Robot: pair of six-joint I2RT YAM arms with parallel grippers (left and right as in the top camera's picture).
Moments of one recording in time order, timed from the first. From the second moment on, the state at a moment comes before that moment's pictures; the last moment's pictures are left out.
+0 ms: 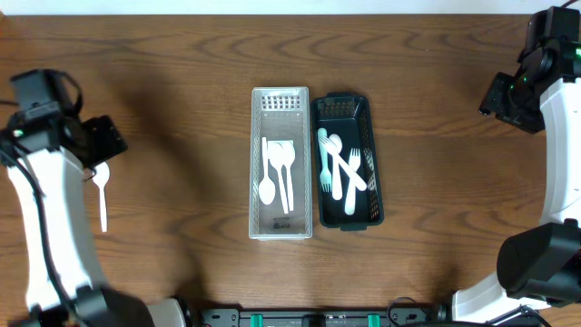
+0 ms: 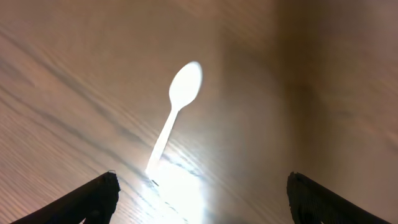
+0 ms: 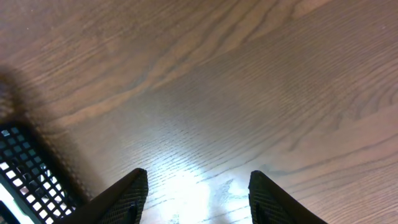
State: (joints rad) left arm 0.42 1.51 1.36 -1.05 -0.13 -0.16; right arm -0.18 1.77 1.79 -1.32 0.12 0.30
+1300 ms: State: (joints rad) left arm 0.59 2.04 1.35 -0.89 0.00 -0.02; right arm -0.18 1.77 1.79 -1.32 0.12 0.30
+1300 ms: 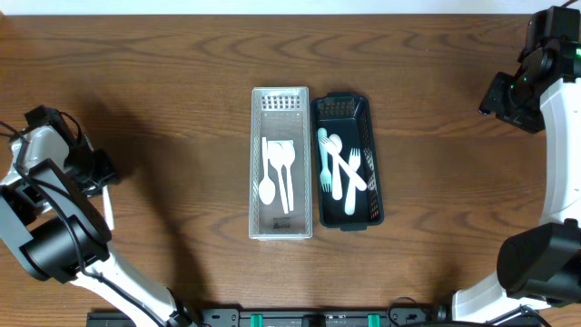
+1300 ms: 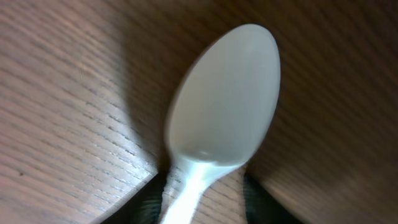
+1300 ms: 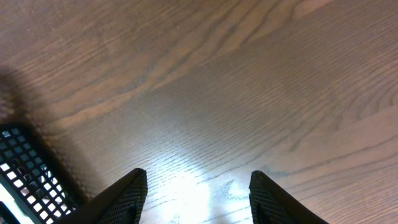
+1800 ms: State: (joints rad) left arm 0.59 2.04 1.35 -0.90 0.00 -0.02; right arm -0.18 1.77 1.79 -1.31 0.12 0.30
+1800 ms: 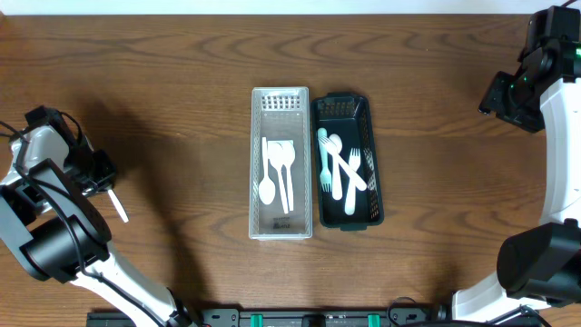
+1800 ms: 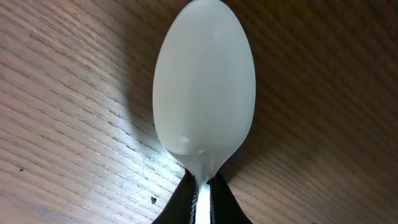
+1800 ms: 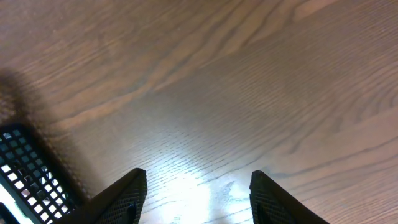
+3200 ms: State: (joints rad) left arm -0.47 1.88 1.51 -1.03 0.05 -0.26; right arm -0.18 1.83 1.74 -1.27 0.12 0.30
